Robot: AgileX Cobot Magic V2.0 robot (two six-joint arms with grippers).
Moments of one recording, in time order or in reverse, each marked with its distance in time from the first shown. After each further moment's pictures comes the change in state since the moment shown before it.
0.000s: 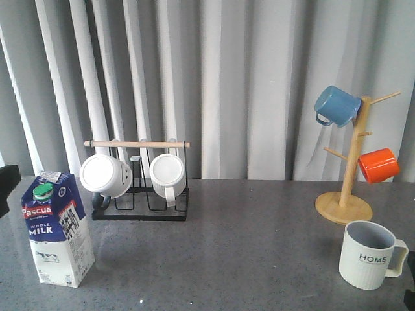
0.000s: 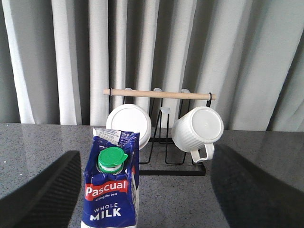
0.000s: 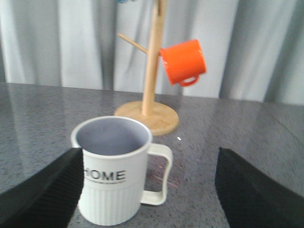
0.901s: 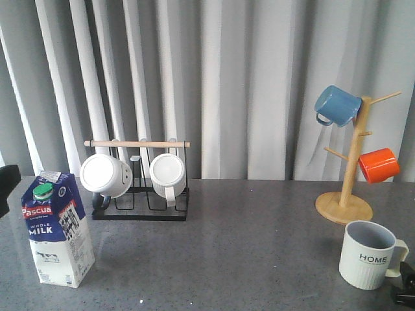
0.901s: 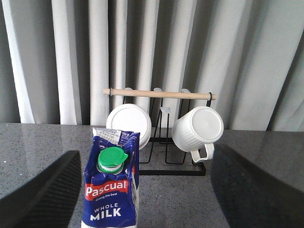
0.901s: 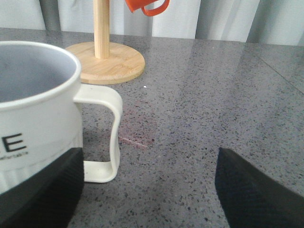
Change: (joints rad) left arm 0.000 0.000 0.000 0.000 0.000 0.000; right arm -0.053 0.459 -0.175 0.099 -0.125 -0.119
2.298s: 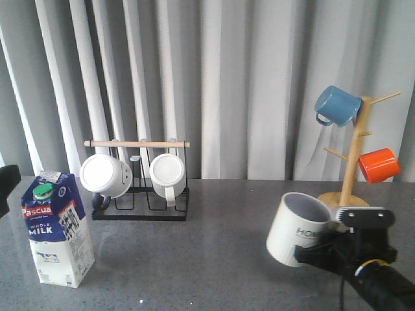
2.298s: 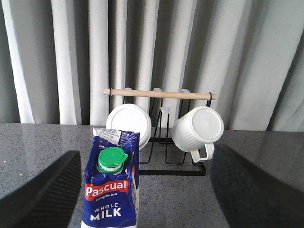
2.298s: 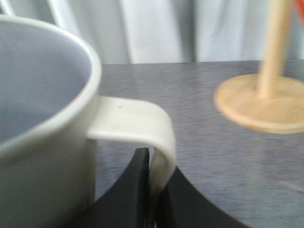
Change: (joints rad) left arm 0.000 0.000 0.000 0.000 0.000 0.000; right arm 0.378 0.060 -0.268 0.075 0.196 0.170
